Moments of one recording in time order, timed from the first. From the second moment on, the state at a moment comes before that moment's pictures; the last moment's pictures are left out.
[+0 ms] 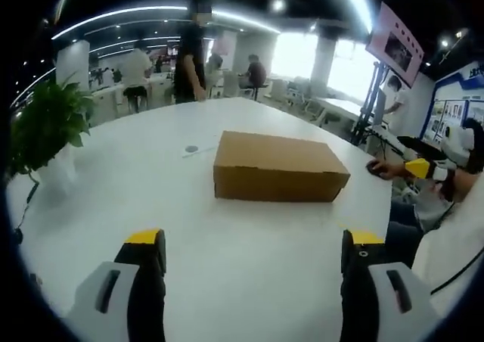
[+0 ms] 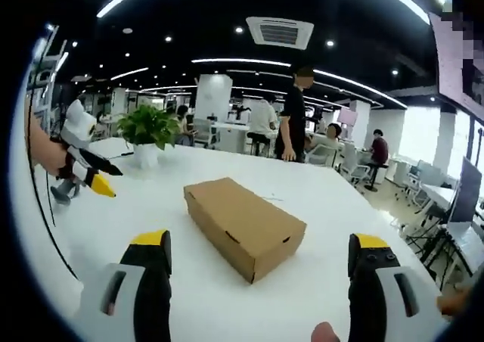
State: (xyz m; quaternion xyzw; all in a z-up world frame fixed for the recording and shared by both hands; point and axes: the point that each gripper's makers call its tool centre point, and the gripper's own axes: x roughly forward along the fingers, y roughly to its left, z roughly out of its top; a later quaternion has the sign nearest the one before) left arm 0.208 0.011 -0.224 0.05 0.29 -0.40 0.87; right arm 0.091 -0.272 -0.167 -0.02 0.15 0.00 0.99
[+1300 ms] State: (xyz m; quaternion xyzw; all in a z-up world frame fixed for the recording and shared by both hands) left arm 0.271 -0.022 -0.205 0.00 0.24 -0.43 0.87; right arm 0.118 -0.276 -0.177 0.03 0.22 0.00 0.97
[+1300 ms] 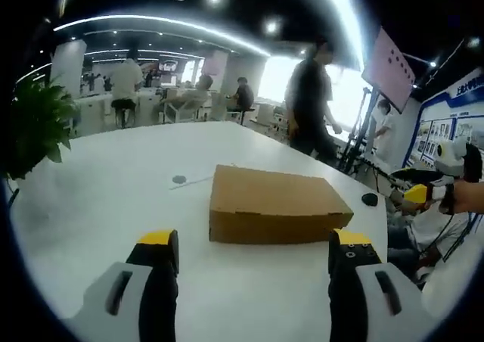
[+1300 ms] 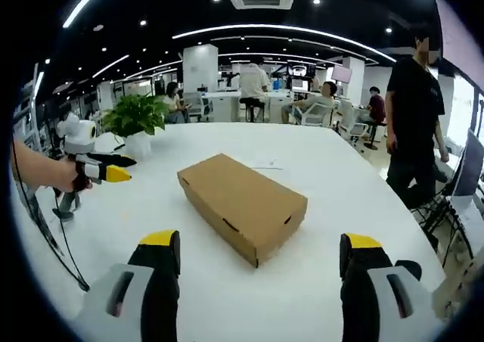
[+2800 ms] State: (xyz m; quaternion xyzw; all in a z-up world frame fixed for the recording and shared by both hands) left arm 0.308 -0.036 -0.222 0.07 0.28 -0.39 0.87; right arm 0.179 -0.286 -0.215 0.01 0.26 0.06 0.96
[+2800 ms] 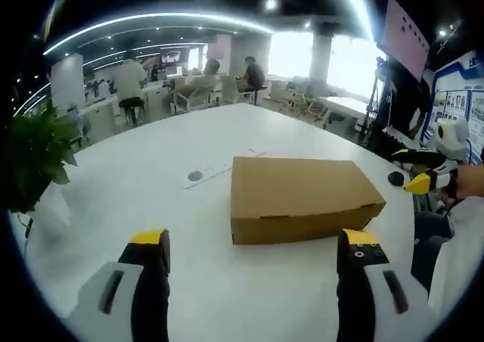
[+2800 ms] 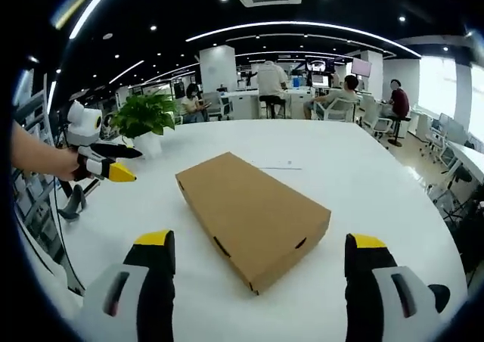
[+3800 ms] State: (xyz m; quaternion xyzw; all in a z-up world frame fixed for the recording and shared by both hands) left arm 0.341 -0.072 -0.240 0.18 0.29 -0.44 0.83; right arm 0.180 -0.259 -0.243 0.01 0.27 0.07 0.96
